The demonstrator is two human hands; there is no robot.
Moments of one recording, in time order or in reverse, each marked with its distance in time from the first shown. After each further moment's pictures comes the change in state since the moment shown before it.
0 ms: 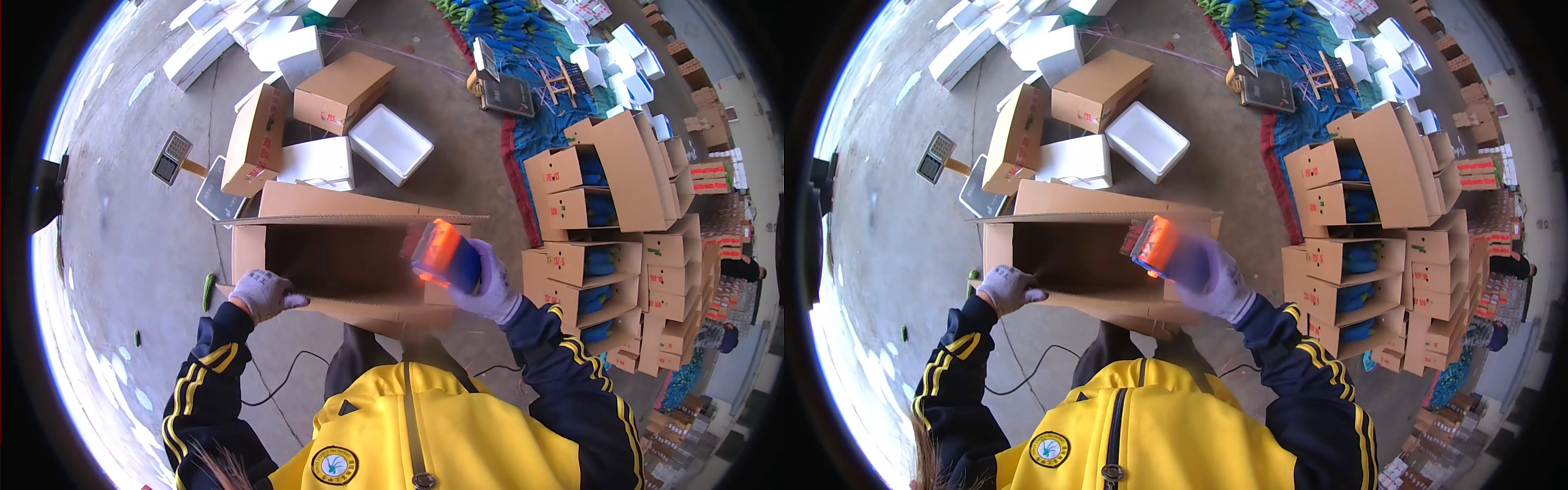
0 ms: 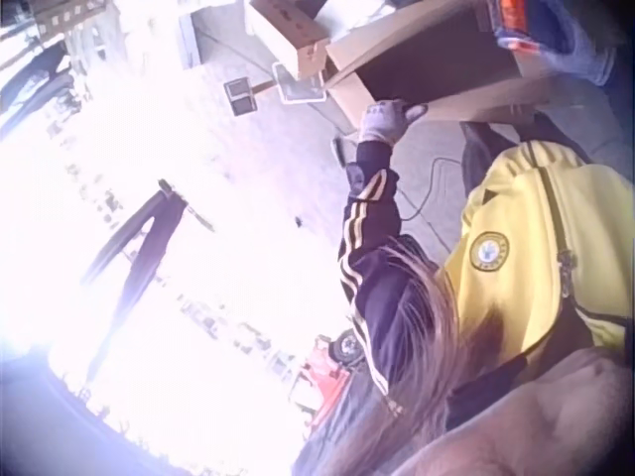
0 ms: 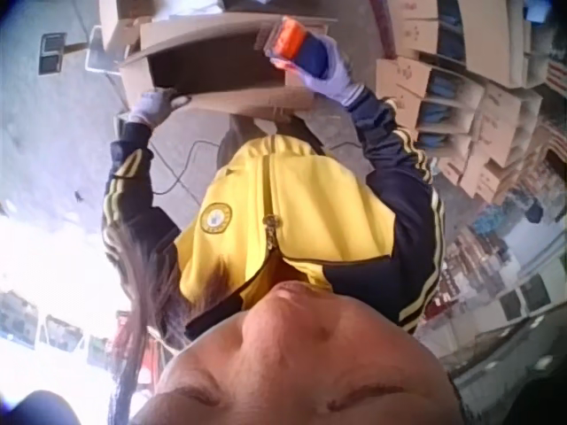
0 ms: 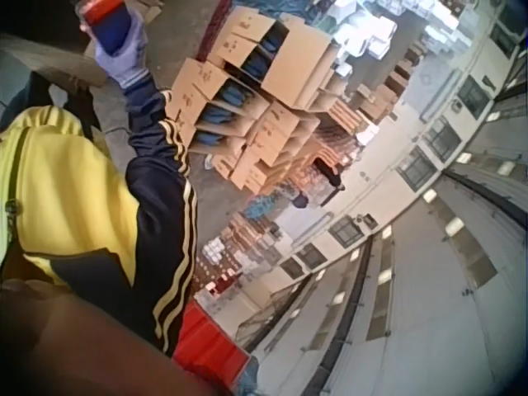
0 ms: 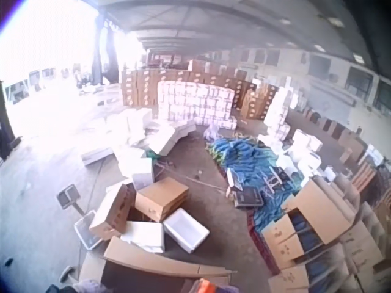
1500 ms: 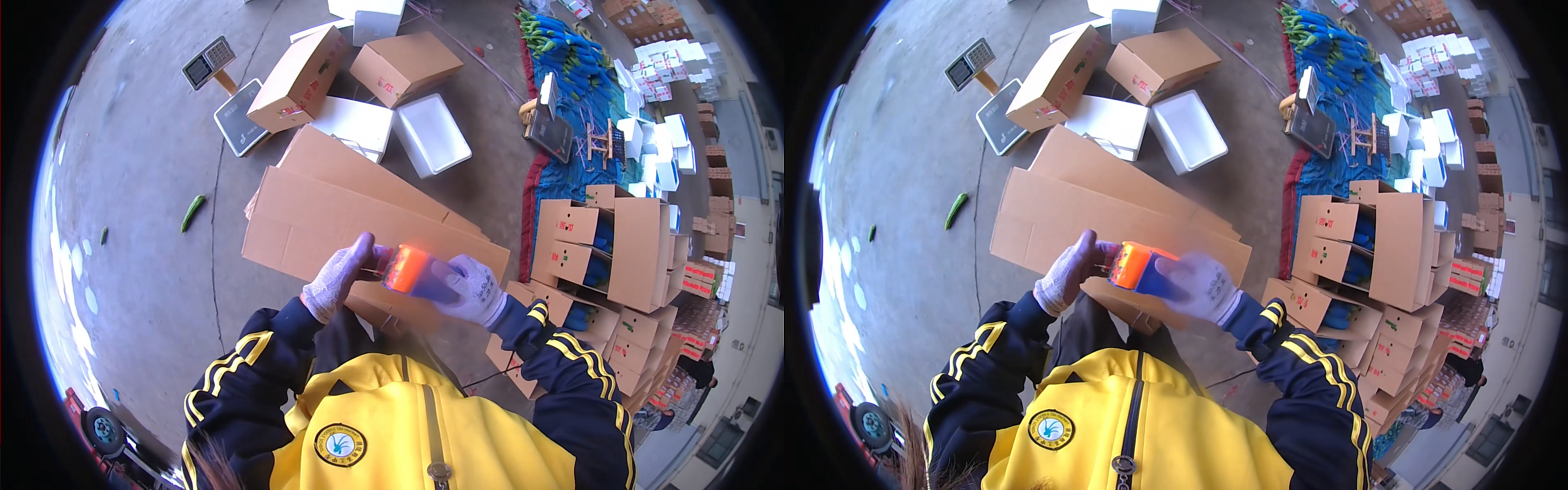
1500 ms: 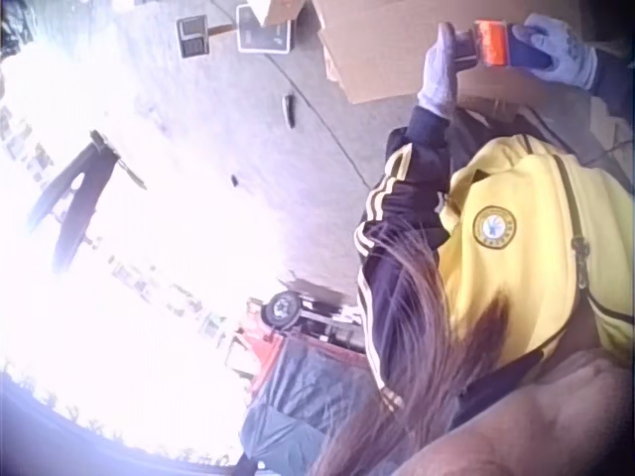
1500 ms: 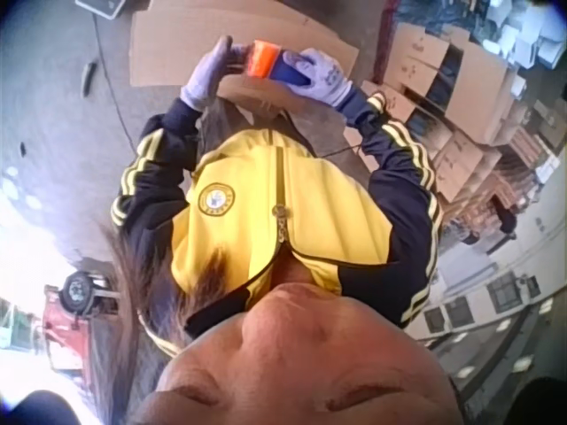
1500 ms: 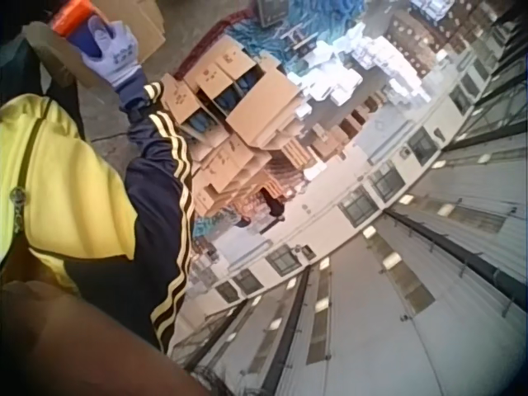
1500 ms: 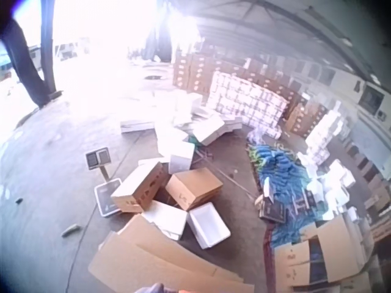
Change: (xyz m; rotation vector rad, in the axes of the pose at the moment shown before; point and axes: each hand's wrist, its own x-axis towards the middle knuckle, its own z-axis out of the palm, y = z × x) left_hand 0.039 0.085 0.053 -2.039 0.366 0.228; right_hand 0.051 0.013 0.045 -0.280 -0.448 -0.537
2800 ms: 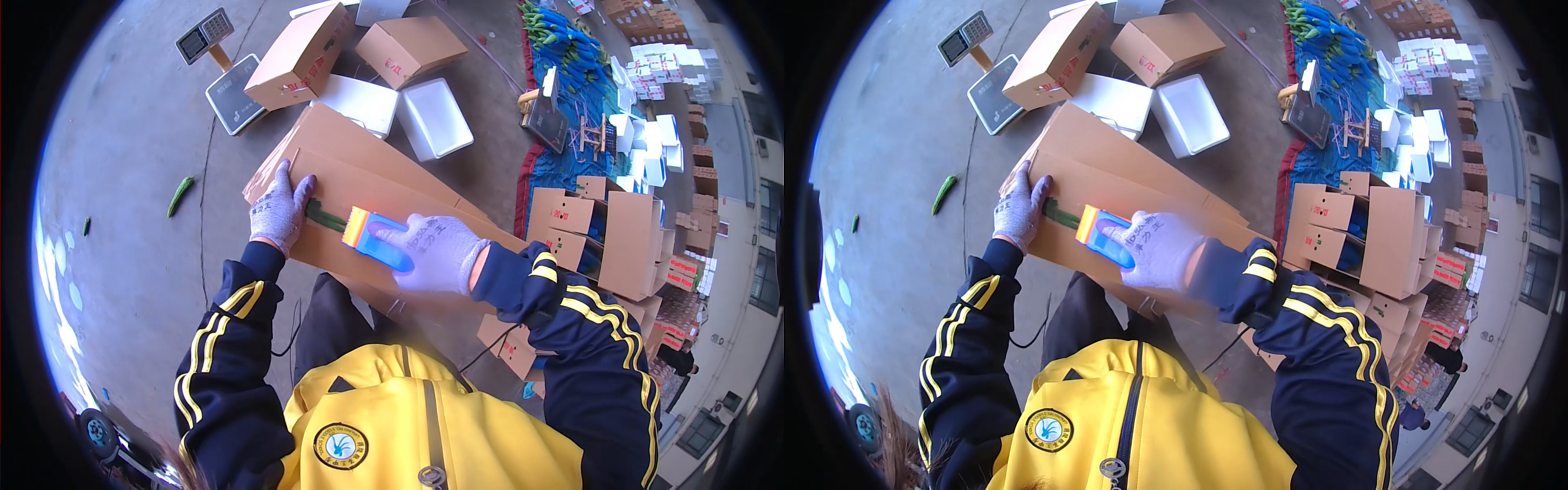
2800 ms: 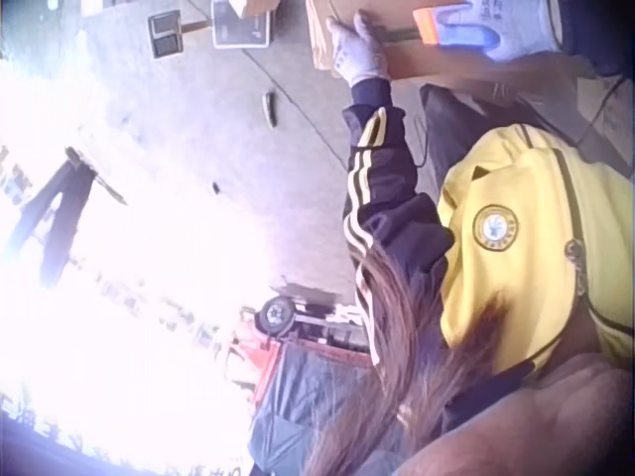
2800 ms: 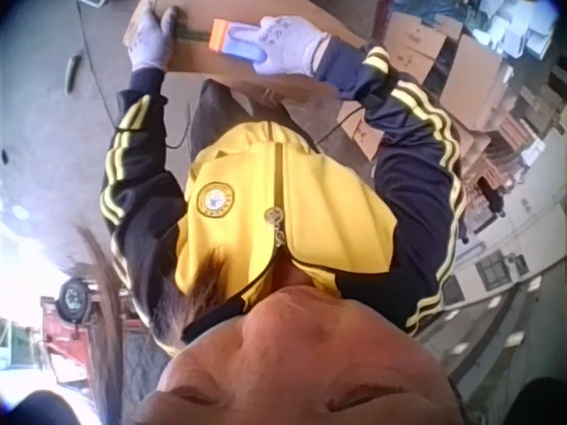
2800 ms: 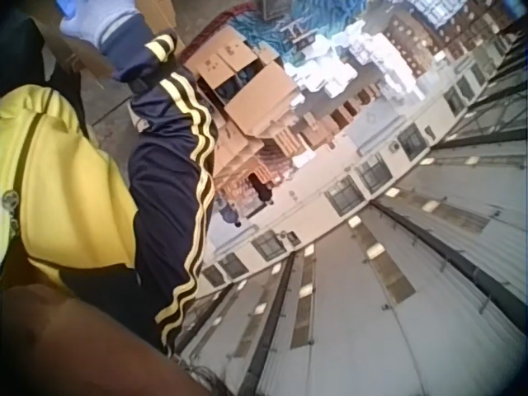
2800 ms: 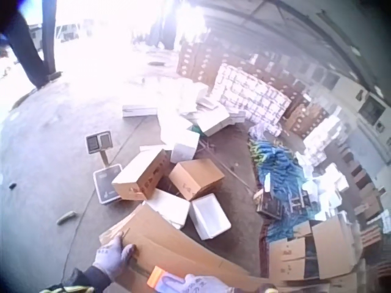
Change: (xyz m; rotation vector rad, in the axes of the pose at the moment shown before) left_hand 0.010 0.053 -0.125 1.297 0.712 0.112; right_hand 0.149 -0.064 0.017 -0.133 -0.693 0.200
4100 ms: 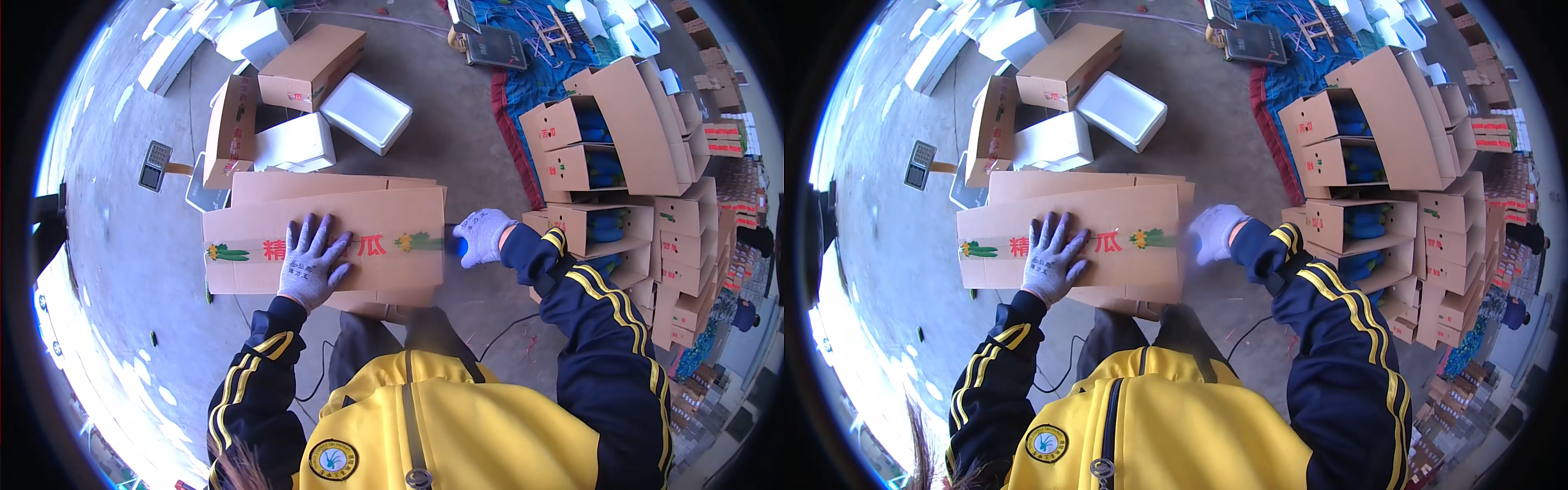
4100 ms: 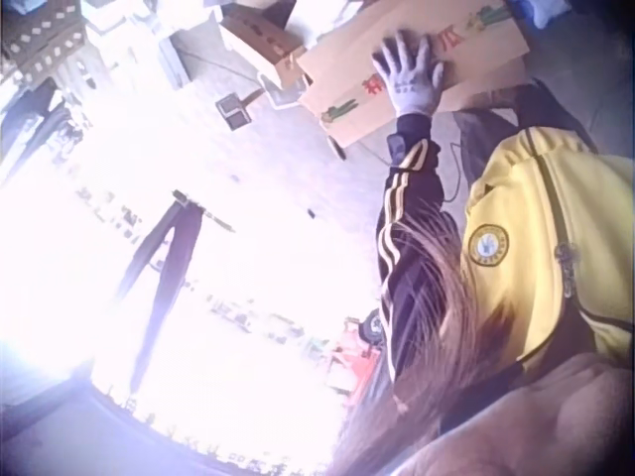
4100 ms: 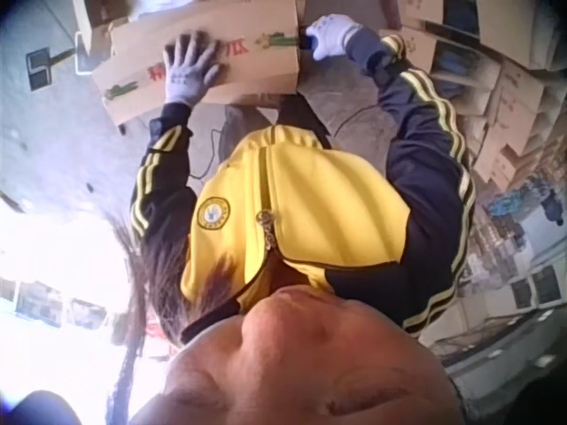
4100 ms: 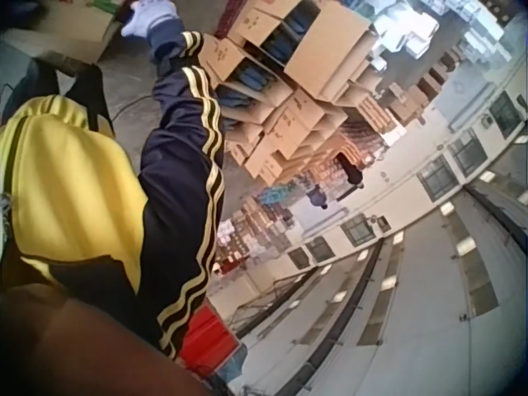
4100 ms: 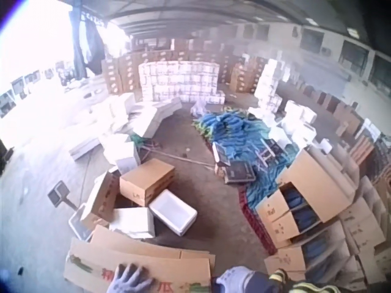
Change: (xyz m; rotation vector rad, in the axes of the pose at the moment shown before) left_hand -0.085 0.147 0.111 0.626 -0.220 0.951; right_hand -0.206 0.186 0.107 0.143 -0.251 0.343
